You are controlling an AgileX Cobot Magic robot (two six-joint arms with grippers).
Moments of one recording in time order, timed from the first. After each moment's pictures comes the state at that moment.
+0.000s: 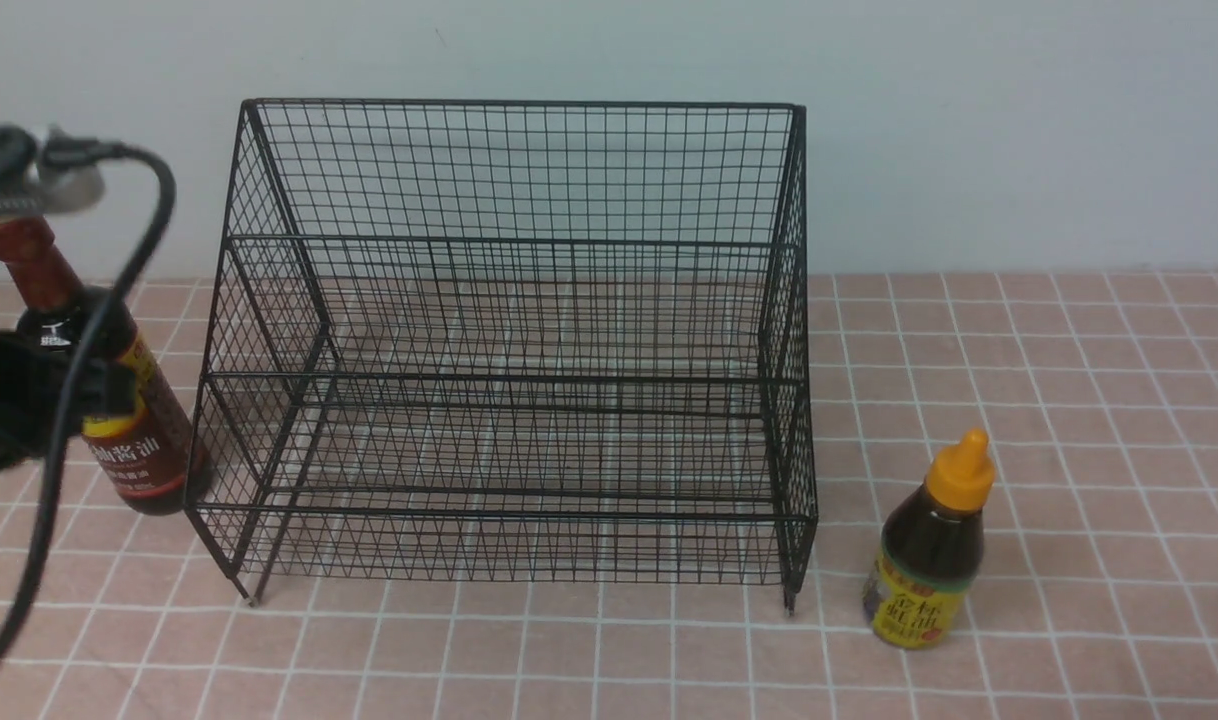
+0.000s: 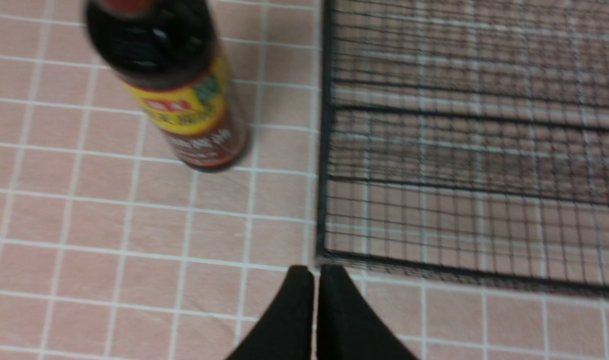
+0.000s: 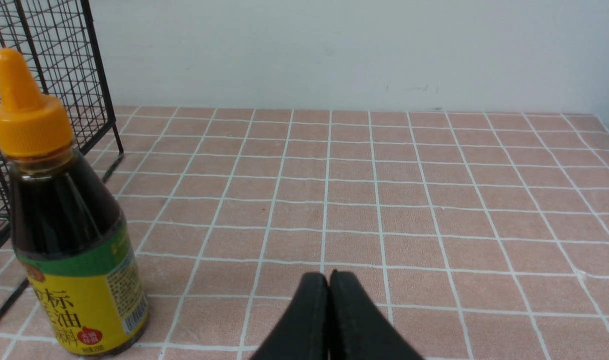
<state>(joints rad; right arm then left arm) -0.01 -0.01 0.02 0.01 0.36 0.02 0.04 1.11 -1.08 0.02 0.94 -0.12</state>
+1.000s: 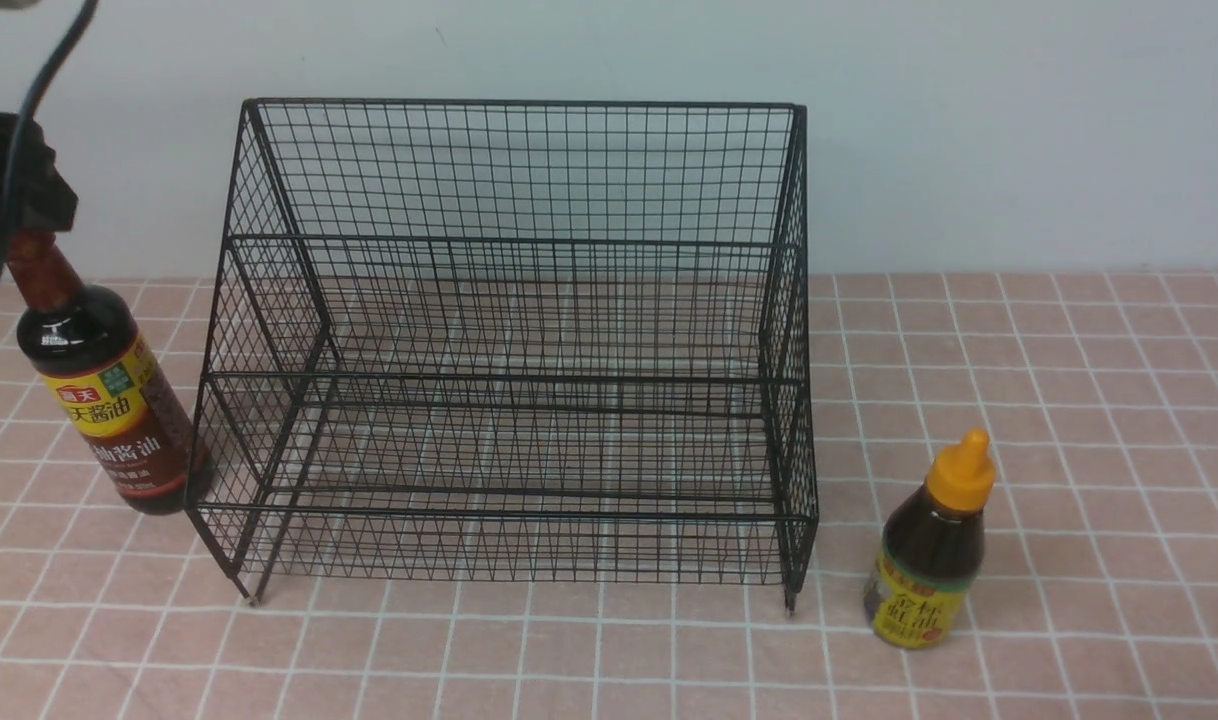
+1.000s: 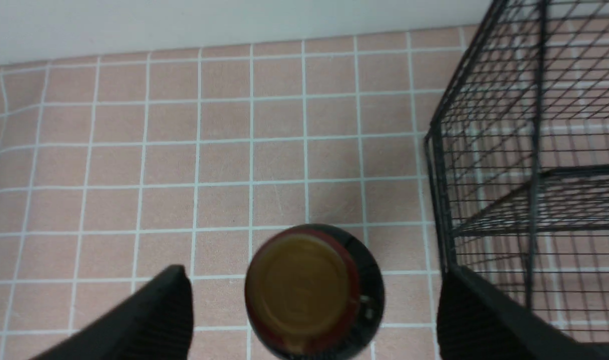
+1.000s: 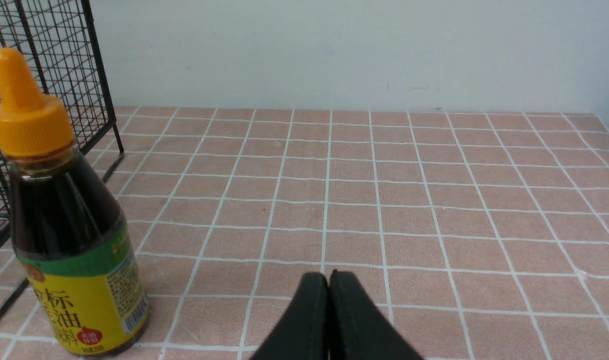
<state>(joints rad) -0.01 -0.01 0.02 0.01 0.36 0.02 0.24 1.56 -1.44 -0.19 0.87 0.38</state>
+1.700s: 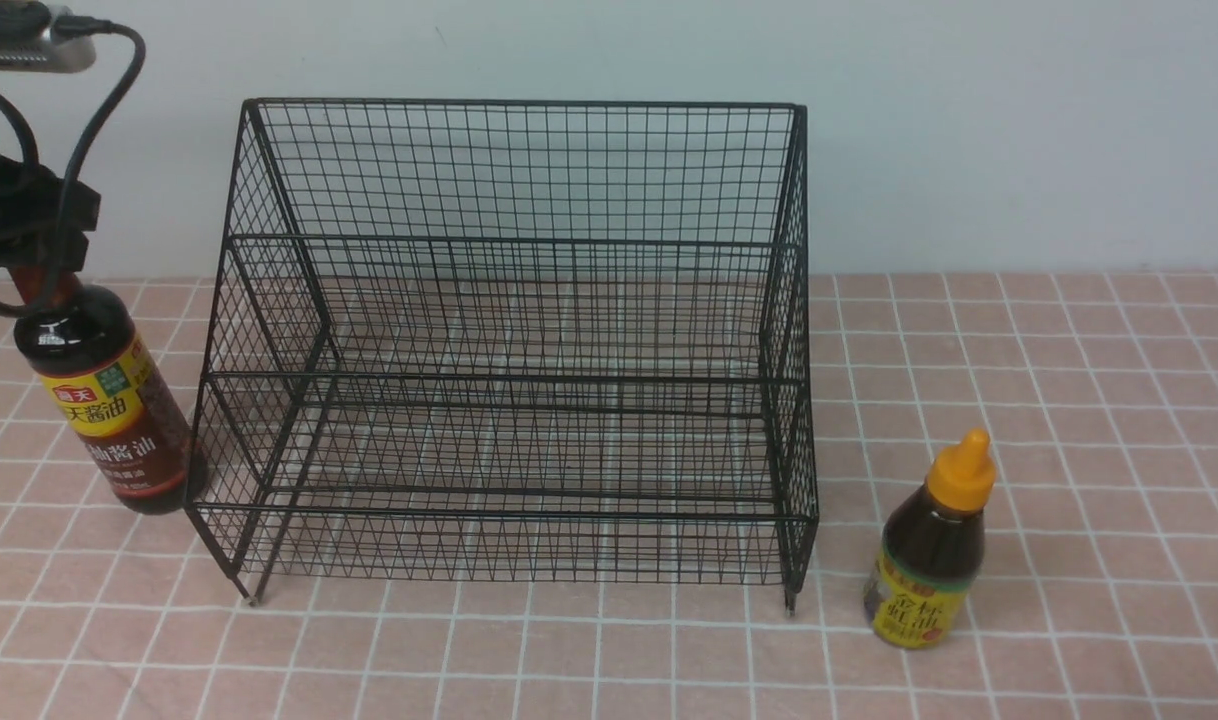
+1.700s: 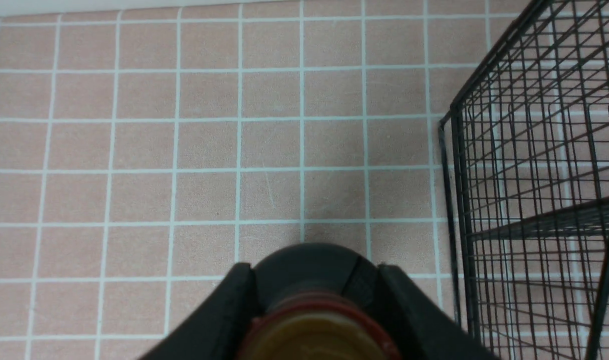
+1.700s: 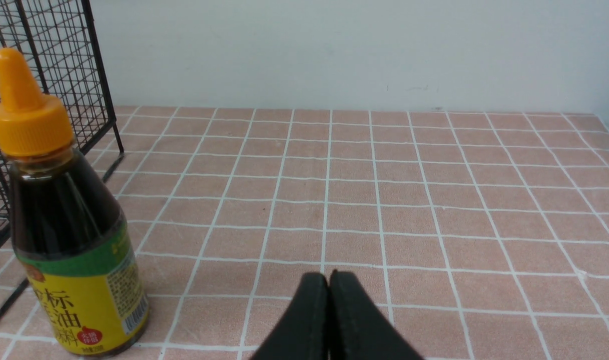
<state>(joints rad) -0.01 -0.01 0.02 0.01 0.36 0.02 0.24 1.64 -1.44 -0.19 0.85 0.38</state>
